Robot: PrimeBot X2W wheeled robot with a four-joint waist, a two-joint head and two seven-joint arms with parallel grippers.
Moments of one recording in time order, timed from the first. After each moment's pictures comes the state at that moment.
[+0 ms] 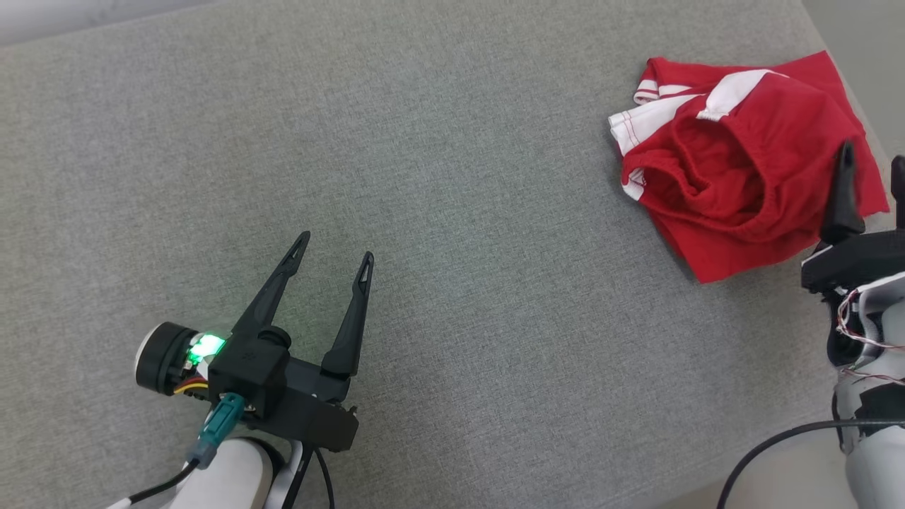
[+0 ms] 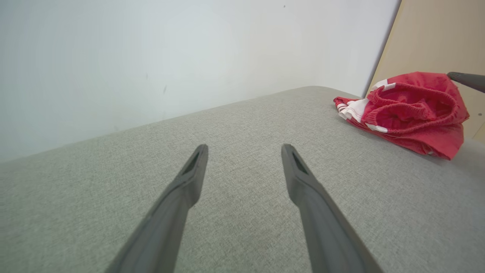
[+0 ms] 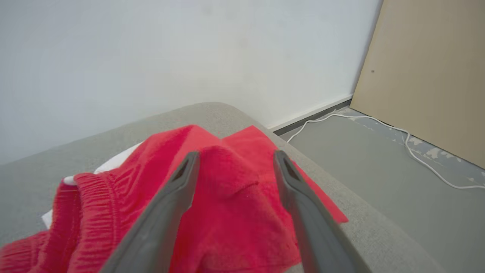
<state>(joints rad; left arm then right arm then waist) -0.42 0.21 -0.39 -0.07 -0.12 0.13 -0.14 -0.71 -0.30 -0.05 0.66 0.29 0.13 -0.26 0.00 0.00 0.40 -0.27</state>
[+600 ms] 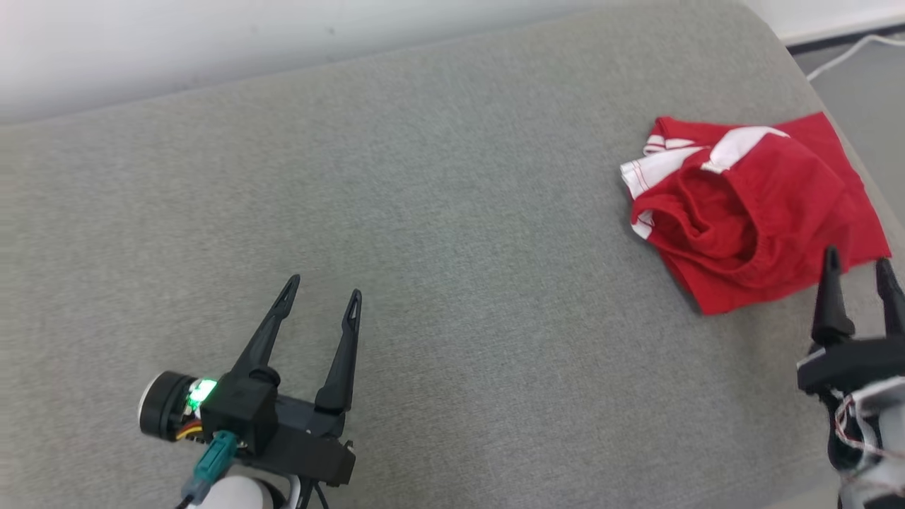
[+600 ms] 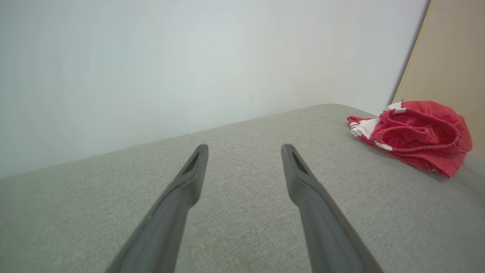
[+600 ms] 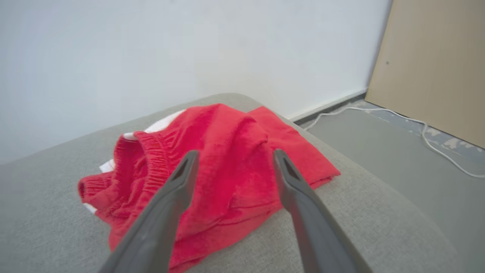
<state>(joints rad) -0.35 0.19 -0.38 -0.03 -0.16 0.16 -0.20 -0.47 -0.31 0.00 0.55 0.37 0.13 -0.26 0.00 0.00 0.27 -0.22</state>
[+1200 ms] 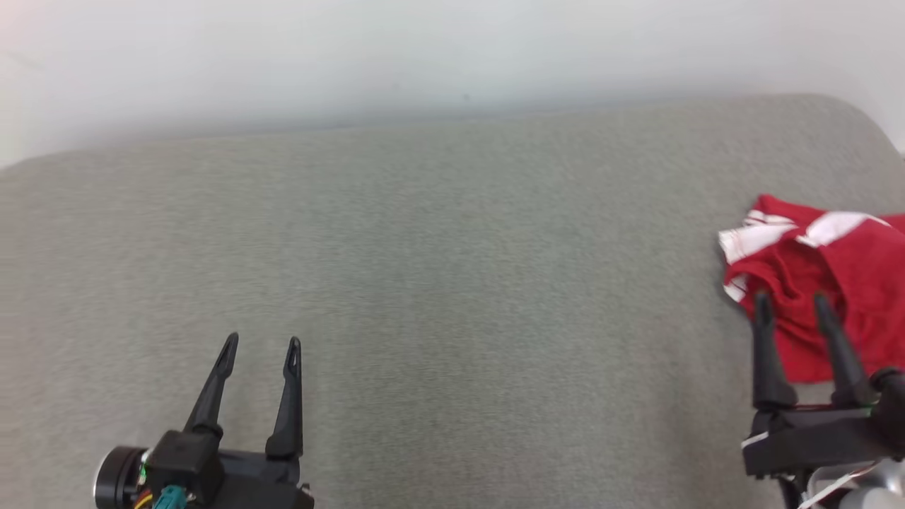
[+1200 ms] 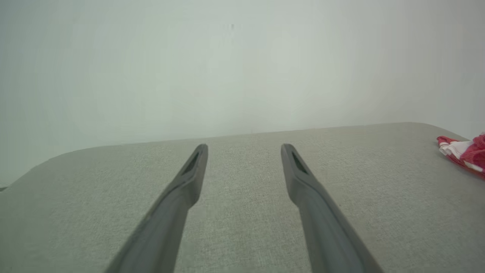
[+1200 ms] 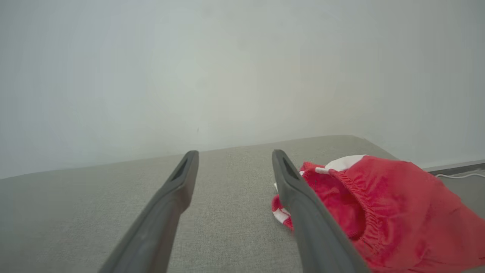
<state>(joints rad) -0.20 0.22 -0.30 -0.05 -0.22 0.22 -0.24 -0.10 -0.19 0.04 -0.08 0.23 0.13 -0.15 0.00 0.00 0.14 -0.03</state>
